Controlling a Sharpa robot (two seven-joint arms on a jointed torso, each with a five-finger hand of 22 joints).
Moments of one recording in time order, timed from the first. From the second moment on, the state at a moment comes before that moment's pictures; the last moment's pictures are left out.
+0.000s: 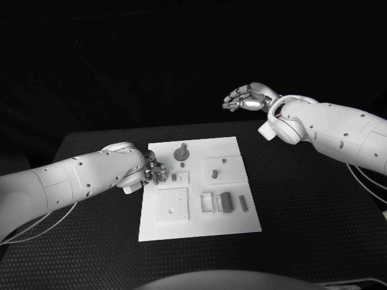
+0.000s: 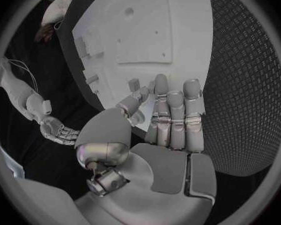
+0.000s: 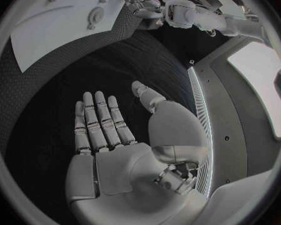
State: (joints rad) left arm 1.21 -0.52 -0.24 1.08 -0.92 -0.01 -0.50; left_hand 0.84 0.04 0.61 -0.27 0.19 1.07 0.09 0.34 0.62 1.36 0.00 0.28 0.58 1.15 -0.10 1.02 1.02 0.02 1.17 -0.20 0.60 1.31; right arm 1.32 -0.57 -0.10 0.95 -0.69 -0.17 0.23; right_hand 1.01 -0.07 0.50 -0.16 0.15 0.68 0.19 0.33 0.38 0.88 0.20 0.26 0.07 0.73 0.22 0.35 0.44 0.15 0.41 0.24 0.20 1.17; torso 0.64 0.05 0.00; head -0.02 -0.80
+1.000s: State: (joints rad) left arm 1.21 -0.55 -0.24 1.08 -0.92 -0.06 -0.50; left_hand 0.71 -0.08 0.49 -0.22 0.05 0.99 0.12 0.31 0.63 1.28 0.02 0.27 0.59 1.09 -0.08 1.00 1.01 0.02 1.13 -0.18 0.57 1.31; right arm 1.31 -0.57 -0.10 0.95 -0.69 -0.17 0.23; right_hand 1.01 -0.07 0.50 -0.16 0.15 0.68 0.19 0.33 0.38 0.88 0.20 0.26 0.07 0.73 0.22 0.35 0.44 0.15 0.41 0.24 0.19 1.17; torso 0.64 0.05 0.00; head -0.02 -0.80
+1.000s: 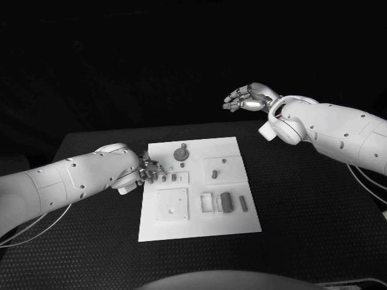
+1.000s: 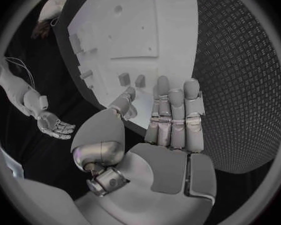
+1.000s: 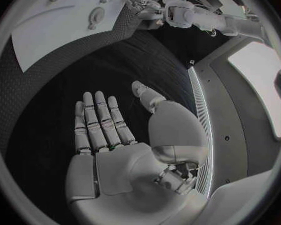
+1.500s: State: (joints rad) left arm 1.24 -0.62 -0.23 1.14 -0.88 -0.18 -0.33; left_hand 0.89 -0.08 0.53 -0.29 0.07 0.90 0.15 0.31 0.64 1.14 0.07 0.26 0.56 0.98 -0.02 0.91 0.92 0.03 1.03 -0.12 0.47 1.29; right arm 1.31 -0.57 -0.10 0.94 -0.69 -0.17 0.23; right_hand 1.01 -0.07 0.50 -0.16 0.15 0.68 0.19 0.33 0.38 0.88 0.20 0.26 0.07 0.73 0.22 0.35 0.44 0.15 0.41 0.24 0.19 1.17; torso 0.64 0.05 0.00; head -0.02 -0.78
